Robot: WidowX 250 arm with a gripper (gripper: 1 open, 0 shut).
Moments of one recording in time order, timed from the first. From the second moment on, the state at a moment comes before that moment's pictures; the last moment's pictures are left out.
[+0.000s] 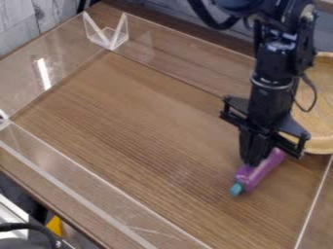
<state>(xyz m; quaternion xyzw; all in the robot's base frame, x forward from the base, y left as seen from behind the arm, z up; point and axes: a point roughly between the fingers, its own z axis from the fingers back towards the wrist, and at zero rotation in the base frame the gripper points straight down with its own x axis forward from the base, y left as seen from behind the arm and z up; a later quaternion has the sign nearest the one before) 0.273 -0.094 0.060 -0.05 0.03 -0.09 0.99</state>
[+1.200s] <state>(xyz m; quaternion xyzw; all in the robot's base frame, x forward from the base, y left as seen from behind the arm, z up) 0.275 -0.090 0.111 -0.06 0.03 -0.07 1.00</state>
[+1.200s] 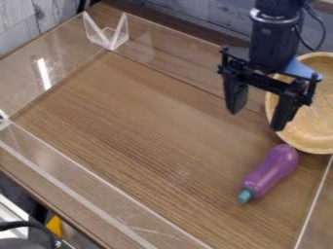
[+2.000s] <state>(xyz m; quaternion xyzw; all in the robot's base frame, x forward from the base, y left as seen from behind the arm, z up) 0.263 -0.110 0.098 -0.06 0.02 -0.14 0.99</state>
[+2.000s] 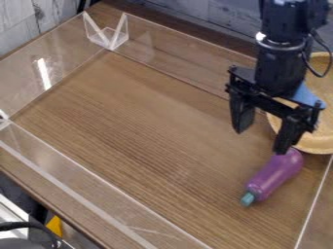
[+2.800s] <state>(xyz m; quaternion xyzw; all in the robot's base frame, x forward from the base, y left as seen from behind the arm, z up) 0.261 -0.131 0.073 -0.05 0.02 -0.19 0.98</state>
